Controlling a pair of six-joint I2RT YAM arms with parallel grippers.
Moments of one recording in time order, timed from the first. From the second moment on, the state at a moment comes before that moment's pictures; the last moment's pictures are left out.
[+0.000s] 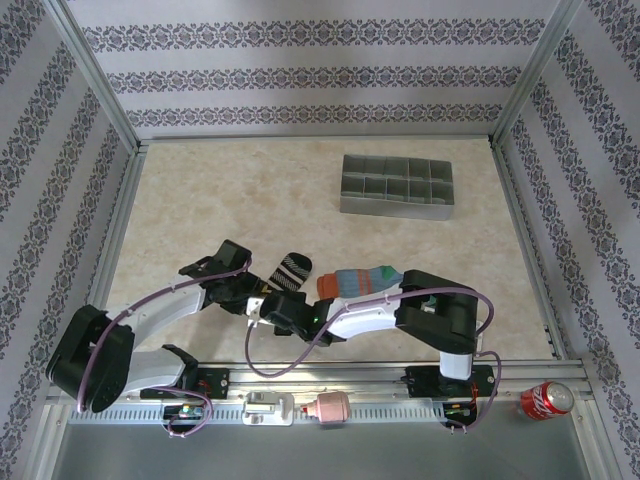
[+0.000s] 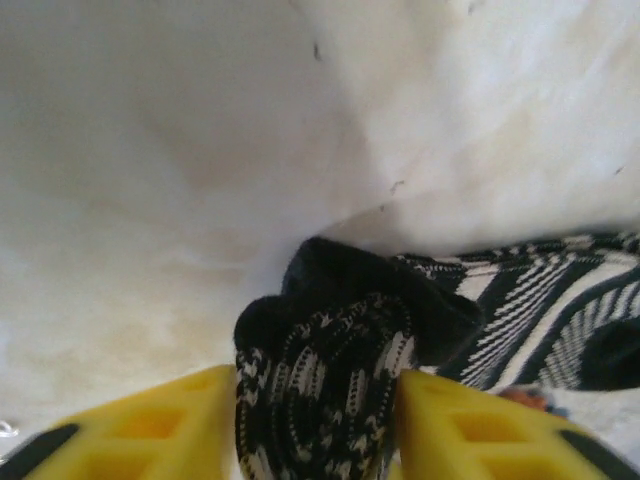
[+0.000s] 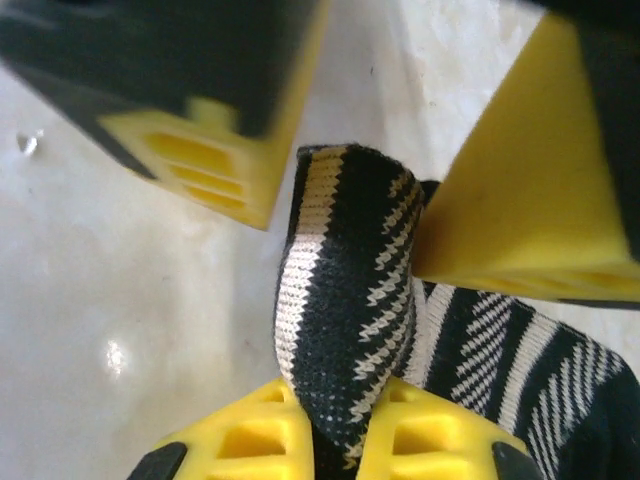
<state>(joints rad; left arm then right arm) -0.46 1.23 0.55 -0.47 0.23 -1.61 1.26 1.86 0.96 0.03 0.36 -0.36</state>
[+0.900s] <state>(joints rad) -0.40 1.18 0.59 -0.35 0.34 -1.44 0.79 1.87 0.82 0.28 -0.61 0.00</state>
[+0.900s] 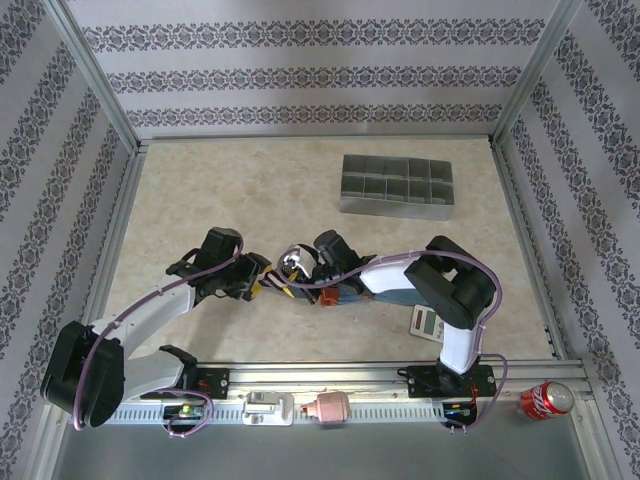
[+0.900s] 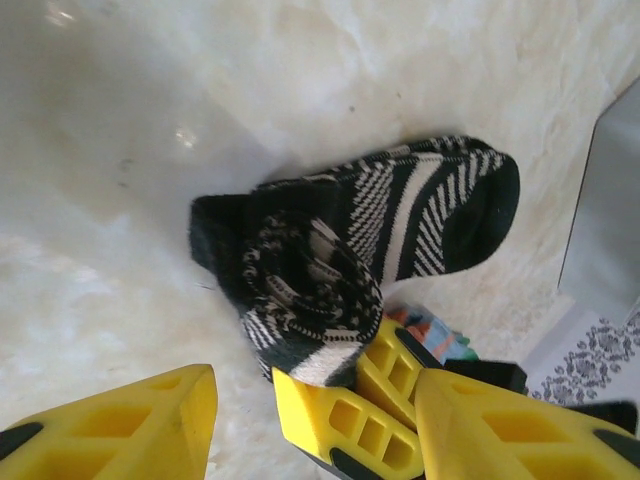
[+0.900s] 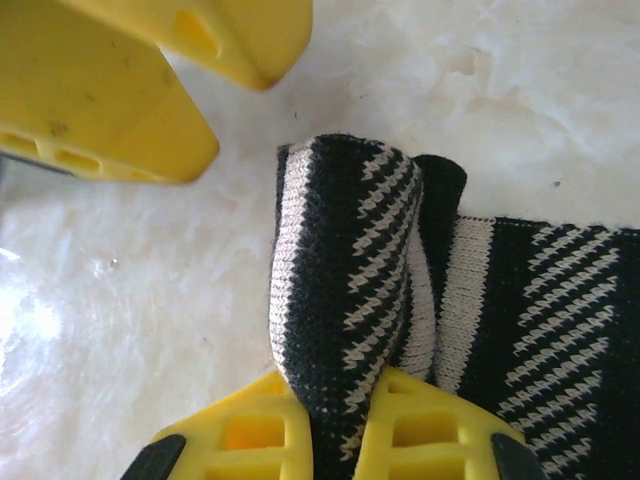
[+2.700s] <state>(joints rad) -0.46 1.55 0.75 -0.31 0.37 -1.33 1.18 1.83 0.94 0.04 0.55 -0.28</state>
